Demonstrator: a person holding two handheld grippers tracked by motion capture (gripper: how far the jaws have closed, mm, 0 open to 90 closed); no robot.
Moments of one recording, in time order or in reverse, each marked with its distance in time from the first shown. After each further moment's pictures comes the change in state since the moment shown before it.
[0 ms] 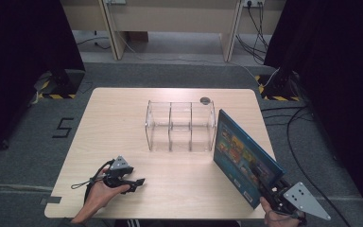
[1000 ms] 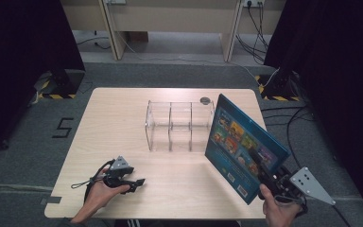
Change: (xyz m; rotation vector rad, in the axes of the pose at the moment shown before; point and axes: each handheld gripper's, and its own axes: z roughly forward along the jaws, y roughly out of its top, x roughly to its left) left arm 0.000 0.000 0.000 0.002 -0.004 0.010; right arm -0.004 0.030 0.025 -0.061 0.014 0.158
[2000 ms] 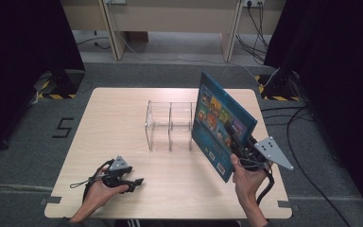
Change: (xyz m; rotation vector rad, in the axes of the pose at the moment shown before) left arm 0.003 -0.002 -0.001 0.001 0.018 0.028; right arm 0.013 -0.008 0.093 0.007 -0.093 0.011
